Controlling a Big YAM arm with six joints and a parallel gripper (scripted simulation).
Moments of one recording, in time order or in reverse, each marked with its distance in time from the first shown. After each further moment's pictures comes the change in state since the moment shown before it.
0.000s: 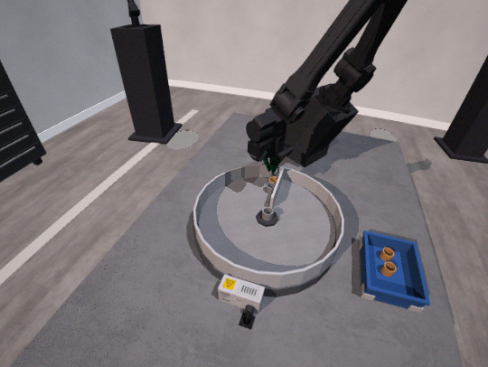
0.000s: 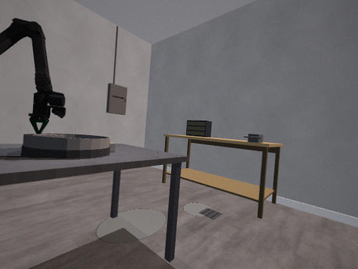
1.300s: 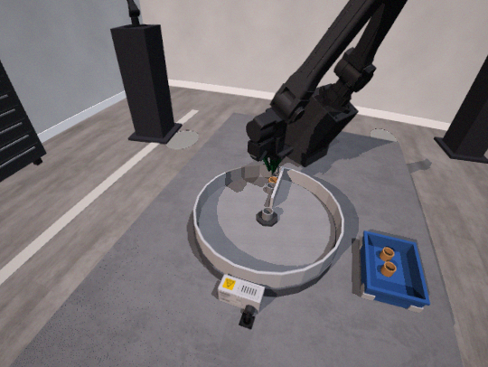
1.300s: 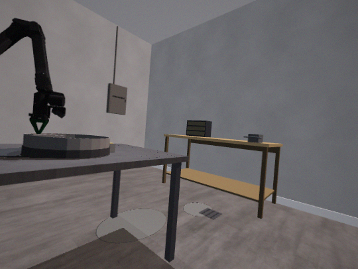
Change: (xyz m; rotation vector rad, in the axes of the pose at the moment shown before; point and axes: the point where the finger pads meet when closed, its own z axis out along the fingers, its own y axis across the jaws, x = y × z) arm 0.000 0.000 0.000 0.000 0.000 0.002
